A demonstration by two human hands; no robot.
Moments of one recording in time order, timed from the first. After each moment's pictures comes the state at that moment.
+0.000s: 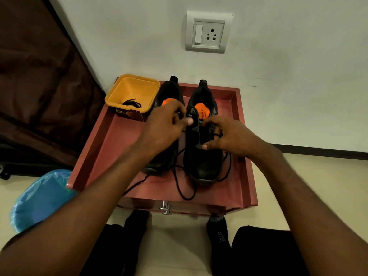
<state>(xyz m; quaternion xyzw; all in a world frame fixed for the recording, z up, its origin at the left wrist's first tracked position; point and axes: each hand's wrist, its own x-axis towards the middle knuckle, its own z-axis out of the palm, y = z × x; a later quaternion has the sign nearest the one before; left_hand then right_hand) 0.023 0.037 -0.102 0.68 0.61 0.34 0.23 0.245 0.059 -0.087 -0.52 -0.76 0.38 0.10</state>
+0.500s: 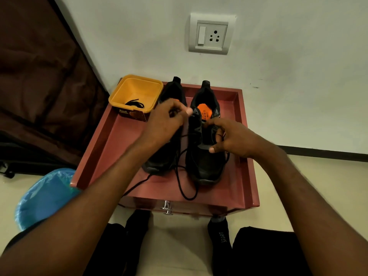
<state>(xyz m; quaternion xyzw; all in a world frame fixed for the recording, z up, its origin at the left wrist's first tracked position) 0.021 0.040 -0.102 0.58 0.60 0.42 0.35 0.248 0.063 -0.091 -0.50 -0.77 0.40 0.07</state>
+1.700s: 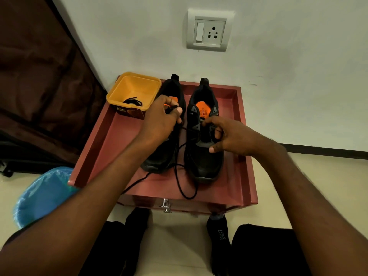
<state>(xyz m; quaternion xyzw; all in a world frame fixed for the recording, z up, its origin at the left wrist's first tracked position) 0.025 0.040 -0.102 0.52 0.65 0.43 0.36 0.250 0.062 -0.088 -0.50 -0.78 0.37 0.04</state>
